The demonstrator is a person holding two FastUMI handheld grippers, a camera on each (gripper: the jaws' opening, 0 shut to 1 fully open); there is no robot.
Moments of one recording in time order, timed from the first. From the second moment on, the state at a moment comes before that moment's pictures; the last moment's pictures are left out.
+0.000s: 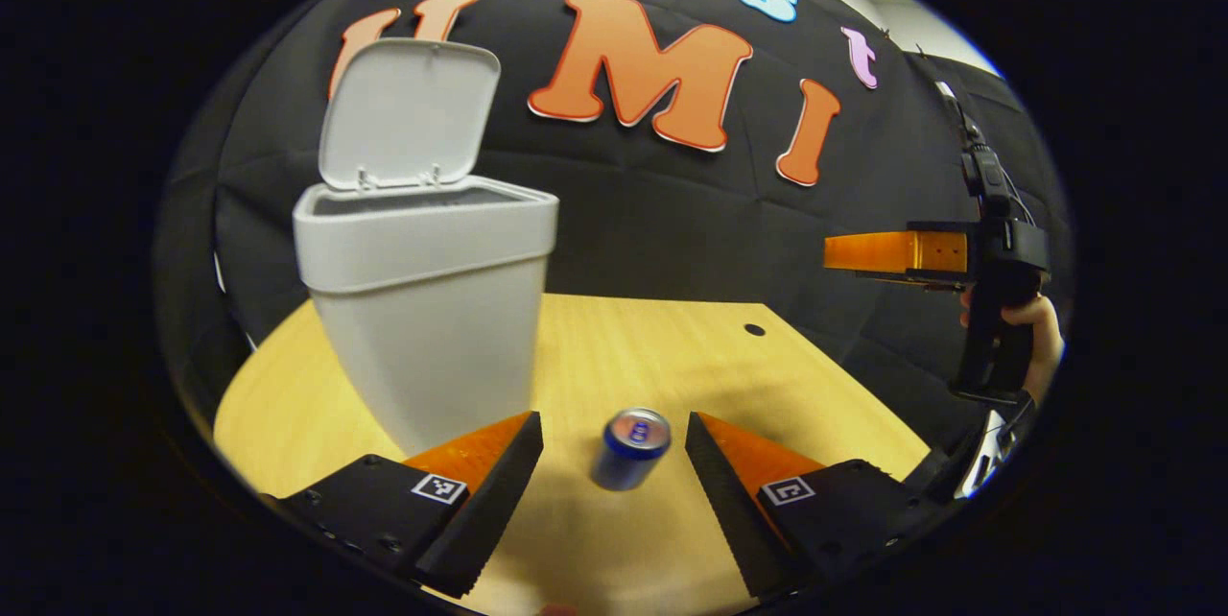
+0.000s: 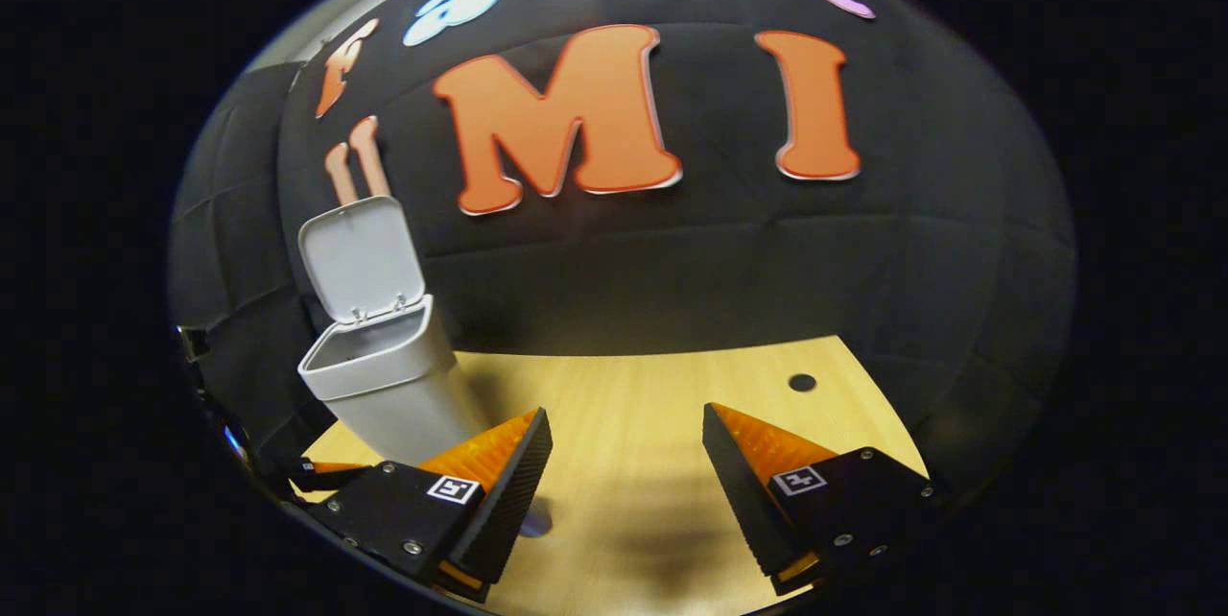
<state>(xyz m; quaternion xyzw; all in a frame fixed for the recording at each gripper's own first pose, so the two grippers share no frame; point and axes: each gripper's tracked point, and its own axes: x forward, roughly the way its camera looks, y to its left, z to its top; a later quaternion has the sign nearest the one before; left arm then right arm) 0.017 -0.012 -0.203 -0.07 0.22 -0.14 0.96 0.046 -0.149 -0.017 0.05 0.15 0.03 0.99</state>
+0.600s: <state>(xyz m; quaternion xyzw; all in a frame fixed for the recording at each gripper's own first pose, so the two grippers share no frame) 0.053 -0.044 -0.340 -0.01 0.35 -0.11 0.93 0.010 -0.228 -0.019 0.04 0.14 -0.03 0.99</state>
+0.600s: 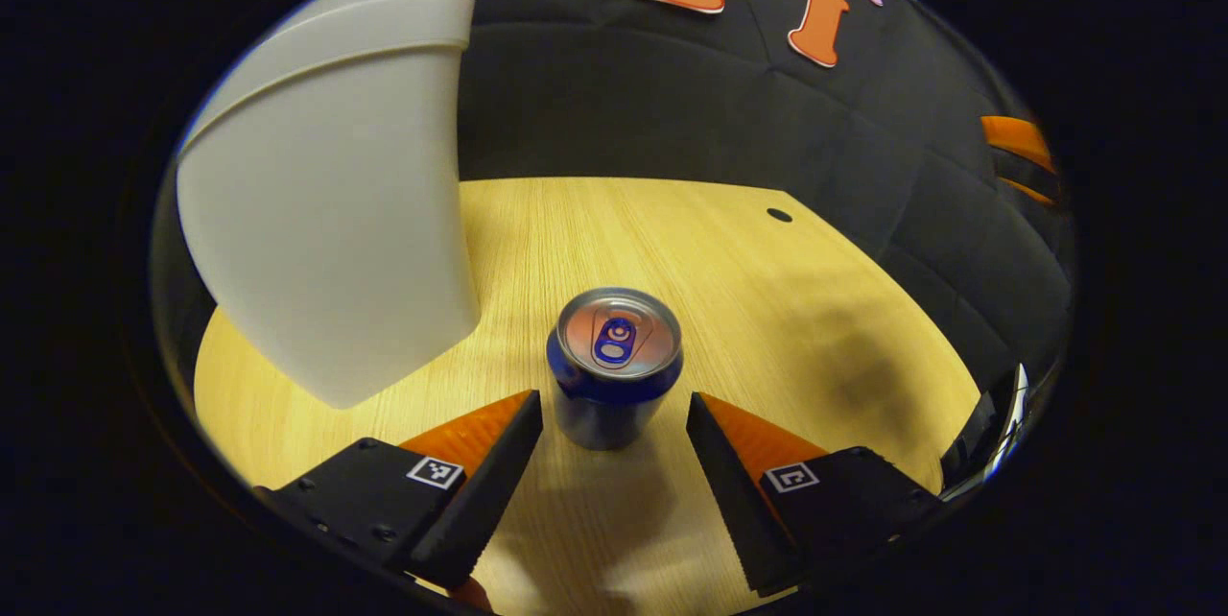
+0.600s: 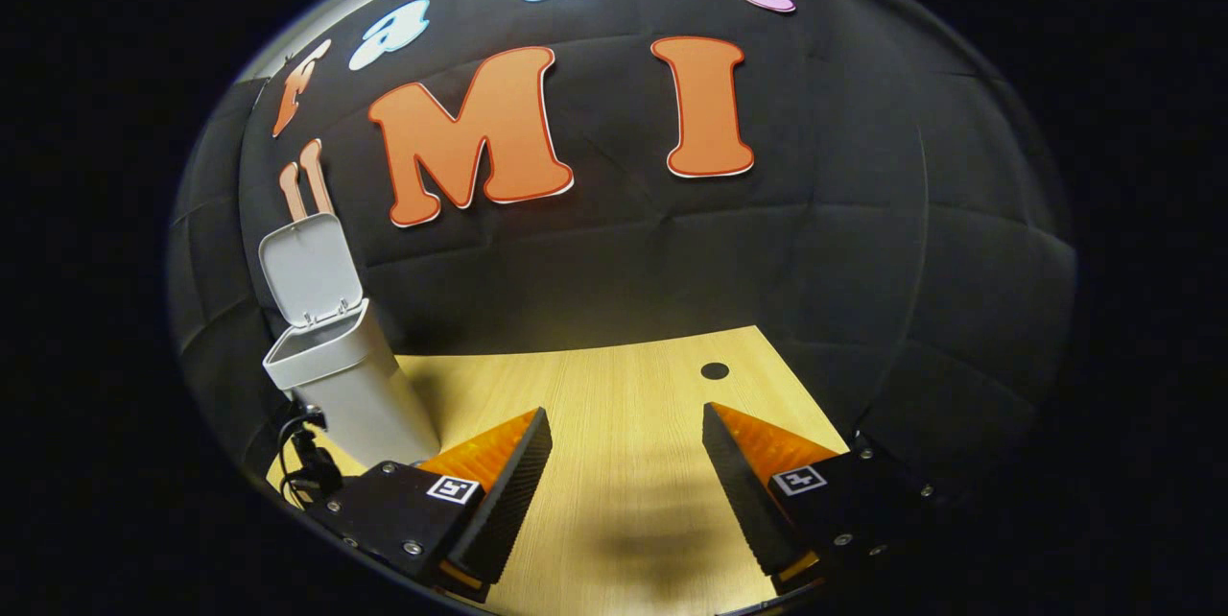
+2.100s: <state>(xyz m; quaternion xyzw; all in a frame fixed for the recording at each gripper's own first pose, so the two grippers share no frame) 0.091 0.139 -0.008 -0.09 0.15 0.04 0.98 0.052 -0.145 0.020 0.07 0.11 0.08 0.99</state>
